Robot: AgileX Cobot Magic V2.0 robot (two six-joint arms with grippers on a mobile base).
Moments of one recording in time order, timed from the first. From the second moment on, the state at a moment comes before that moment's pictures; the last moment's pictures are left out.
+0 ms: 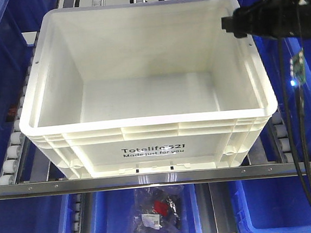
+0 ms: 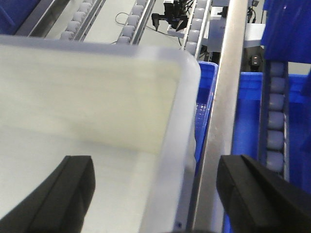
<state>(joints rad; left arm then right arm) -0.06 -0.01 0.03 -0.11 0.04 -0.03 0.17 1.38 -1.05 0.40 0.32 -0.35</state>
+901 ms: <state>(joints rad) -0.06 -0.01 0.03 -0.11 0.04 -0.02 -0.05 0.31 -0.22 0.06 0.04 -0.17</state>
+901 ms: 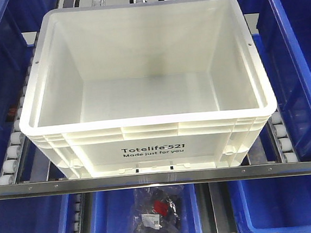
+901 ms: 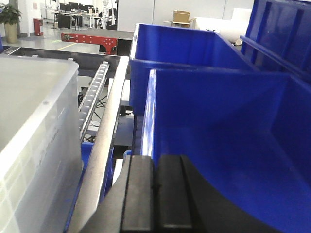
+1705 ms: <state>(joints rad) -0.06 -0.01 0.03 -0.11 0.04 -0.02 -0.05 -0.01 0.03 0.00 0.07 -0.02</state>
